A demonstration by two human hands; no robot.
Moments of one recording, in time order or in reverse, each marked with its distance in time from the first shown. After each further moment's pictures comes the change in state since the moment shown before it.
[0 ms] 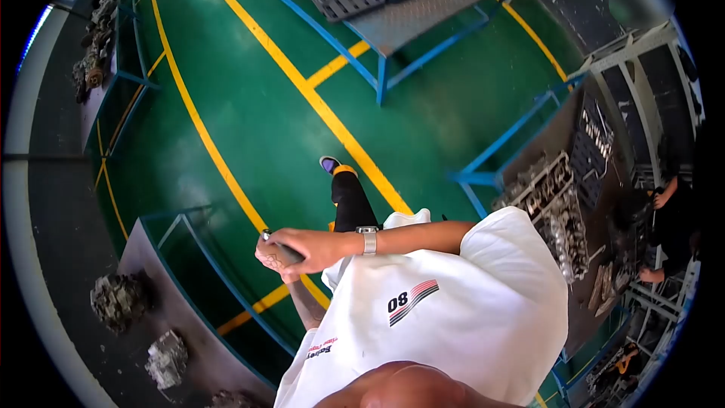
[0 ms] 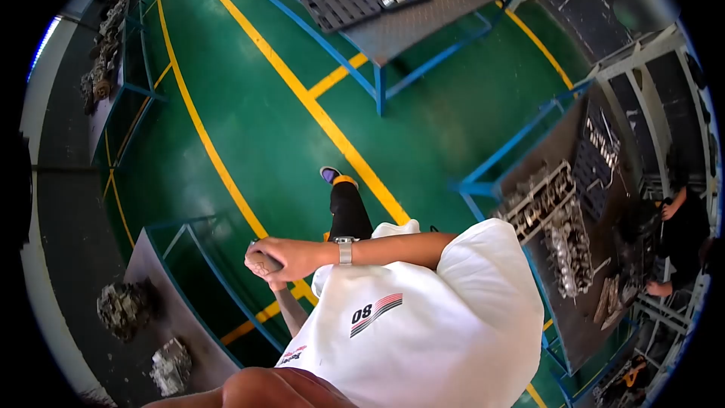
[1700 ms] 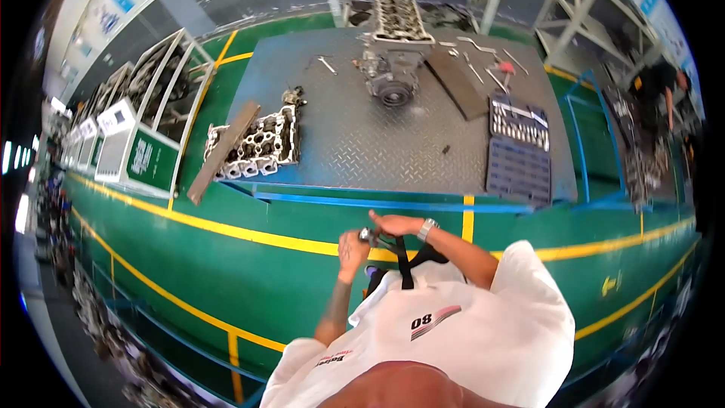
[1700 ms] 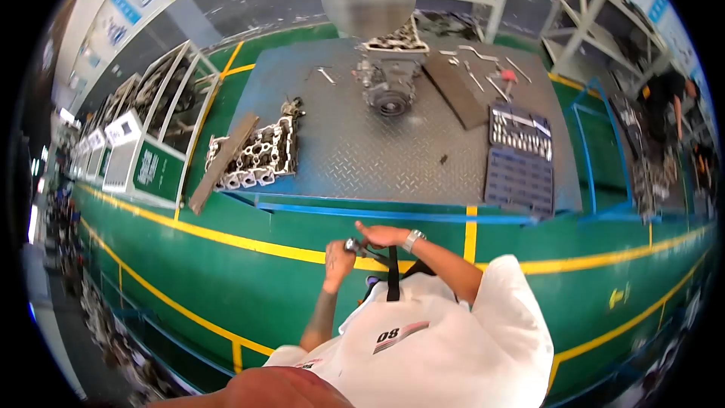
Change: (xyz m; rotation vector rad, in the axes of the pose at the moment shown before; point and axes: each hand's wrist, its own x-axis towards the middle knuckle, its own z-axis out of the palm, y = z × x) left_hand 1.263 0.561 0.568 -0.198 -1.164 1.221; right_hand 0.943 0.438 -0.850 0.136 0.760 0.875
